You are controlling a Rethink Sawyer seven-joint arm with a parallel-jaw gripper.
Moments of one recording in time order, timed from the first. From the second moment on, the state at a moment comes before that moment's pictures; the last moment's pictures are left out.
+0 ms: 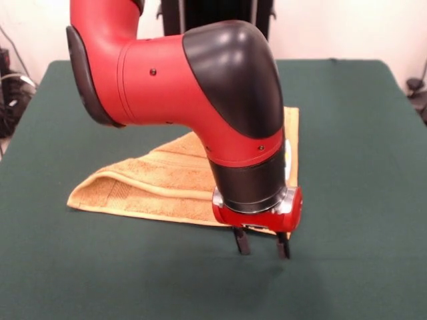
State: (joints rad) arm -0.28 -0.14 0.23 0.92 -0.02 0.79 1.87
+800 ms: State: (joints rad) arm -0.26 -0.35 0.23 1.09 0.04 0.79 1.87
